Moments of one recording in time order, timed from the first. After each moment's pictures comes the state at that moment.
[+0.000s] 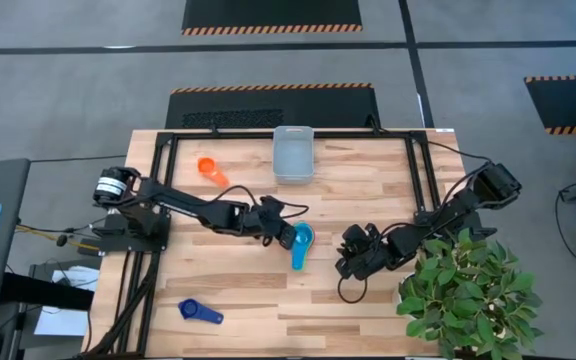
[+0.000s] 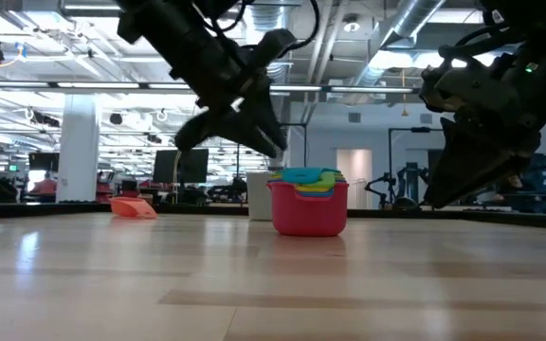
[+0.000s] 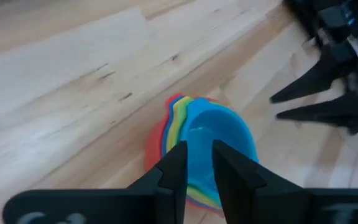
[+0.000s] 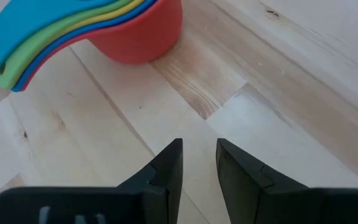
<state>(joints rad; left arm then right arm) -0.12 1.70 1.02 -0.09 -0.29 -0.99 0.48 1.52 0.67 -0.23 0.53 1.14</state>
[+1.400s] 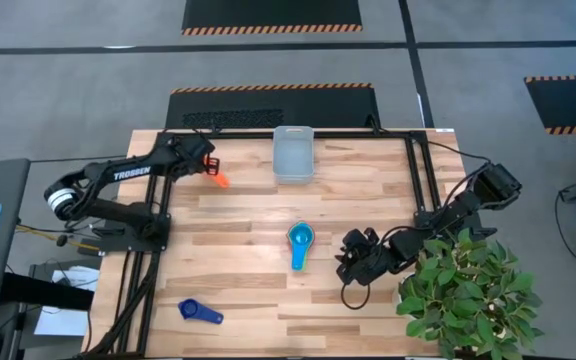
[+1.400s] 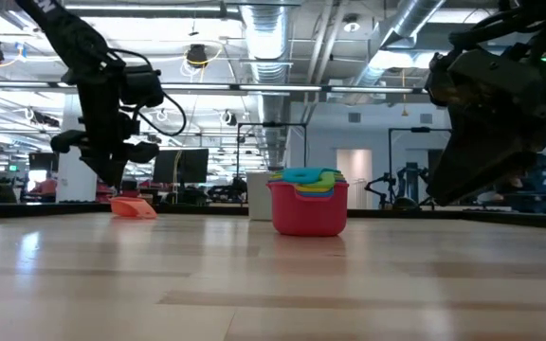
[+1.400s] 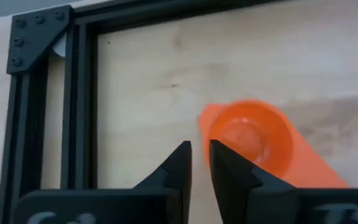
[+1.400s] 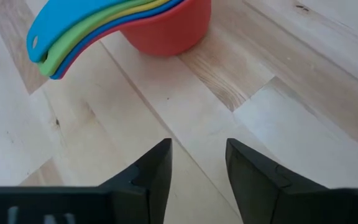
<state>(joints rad) 0.77 1.26 0.62 -0.52 -0.46 -0.59 0.52 1.52 0.67 -0.19 0.53 1.14</state>
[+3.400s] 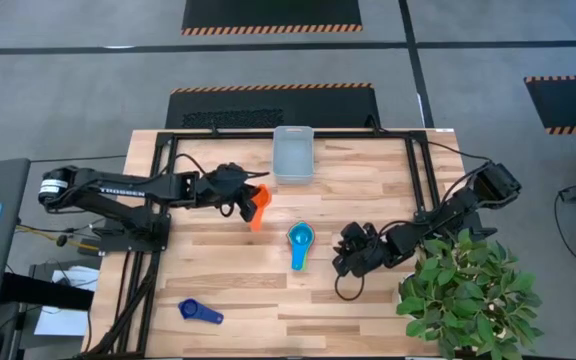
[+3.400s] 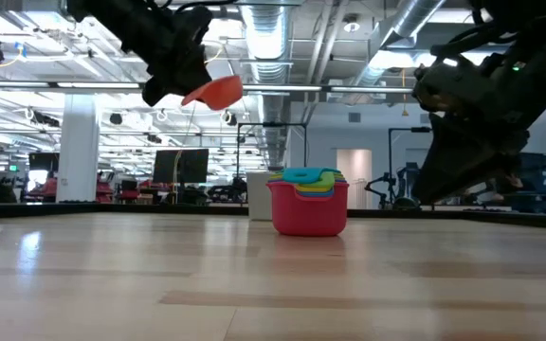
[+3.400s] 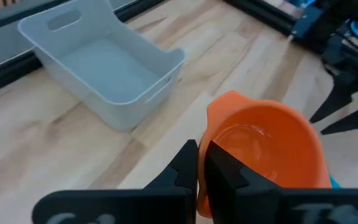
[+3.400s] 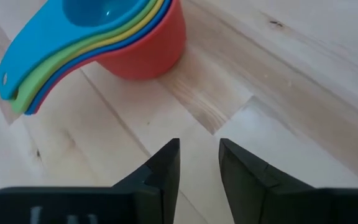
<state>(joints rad) 0.07 1.20 0.80 -0.22 -0.31 -0.49 0.45 1.52 0.67 -0.19 0.53 1.15</state>
